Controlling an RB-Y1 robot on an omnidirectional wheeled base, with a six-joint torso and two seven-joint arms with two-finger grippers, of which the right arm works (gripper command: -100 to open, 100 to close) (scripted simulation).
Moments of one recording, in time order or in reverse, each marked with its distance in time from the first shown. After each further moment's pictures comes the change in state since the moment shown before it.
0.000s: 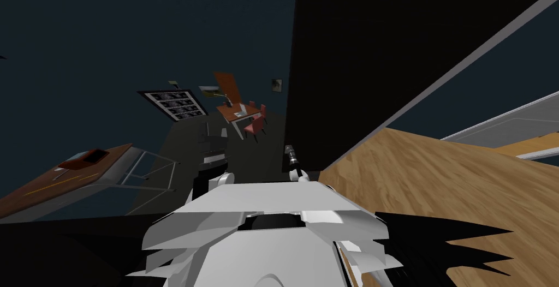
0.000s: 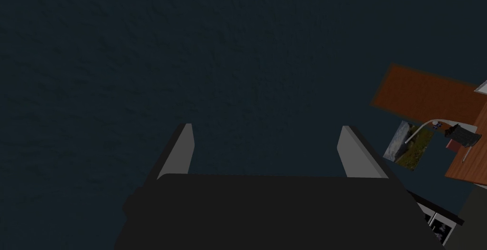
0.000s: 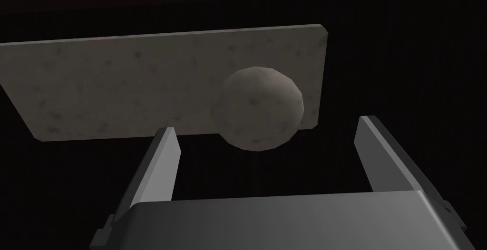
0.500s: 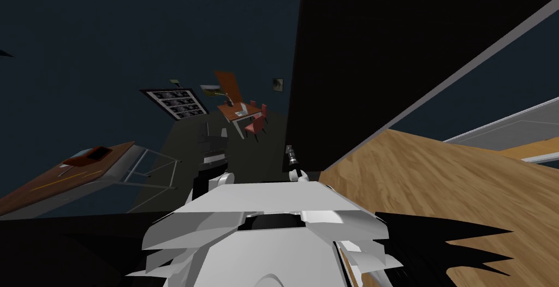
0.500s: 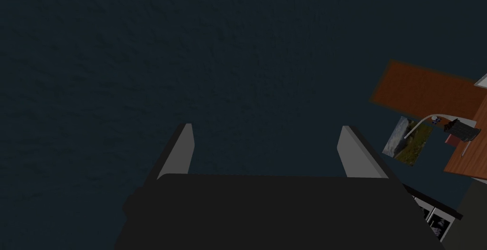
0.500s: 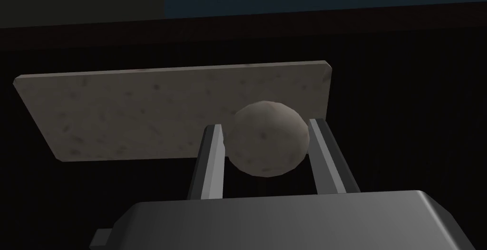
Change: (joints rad) arm 0.002 0.006 0.005 0.003 0.003 0.003 0.000
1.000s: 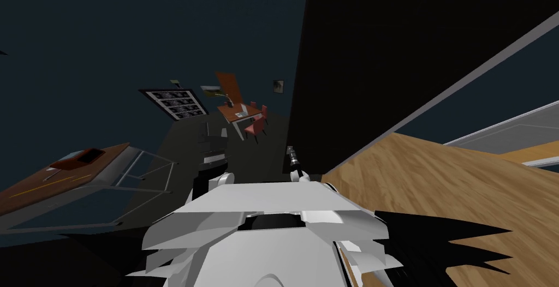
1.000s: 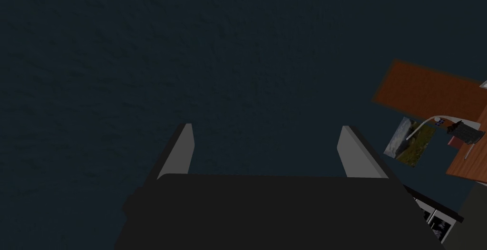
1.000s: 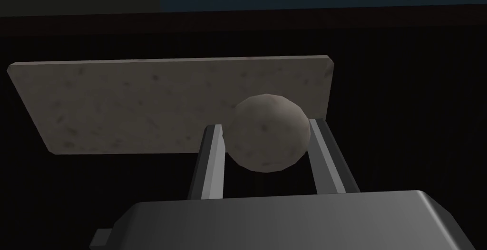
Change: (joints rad) arm -0.035 -0.018 -0.015 0.093 -0.013 -0.045 0.000
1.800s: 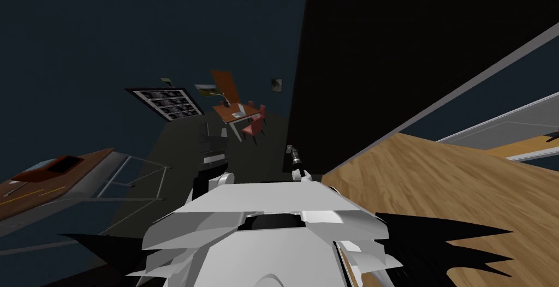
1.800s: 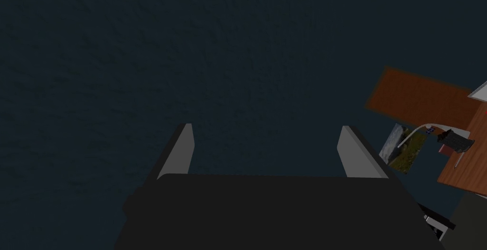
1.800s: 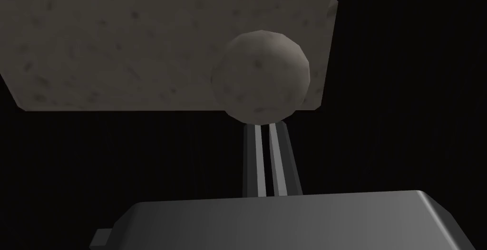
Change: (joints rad) arm 0.052 -0.026 -0.017 -0.122 -0.008 0.057 0.020
